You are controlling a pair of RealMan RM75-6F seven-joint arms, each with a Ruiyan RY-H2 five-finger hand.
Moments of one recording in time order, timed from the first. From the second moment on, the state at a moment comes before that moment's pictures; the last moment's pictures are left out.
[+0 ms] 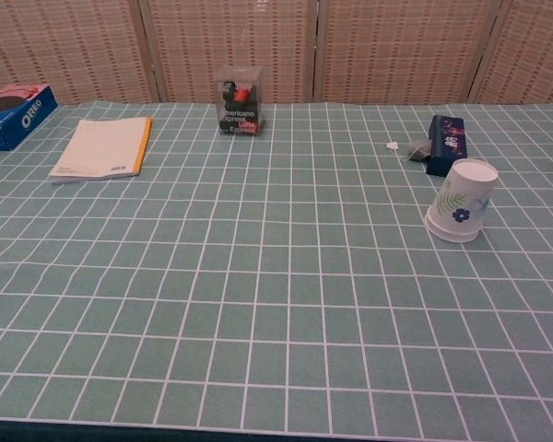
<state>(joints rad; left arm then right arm) -0.16 -1.15 -0.07 -1.51 1.41 1.37 0.05 0.23 -1.11 0.07 -1.56 -1.48 1.30 0.03</state>
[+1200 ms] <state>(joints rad) -0.16 -1.14 -0.08 -1.49 1.39 1.37 0.00 0.70 -0.91 0.13 -1.76 -1.00 0.62 -0.08</state>
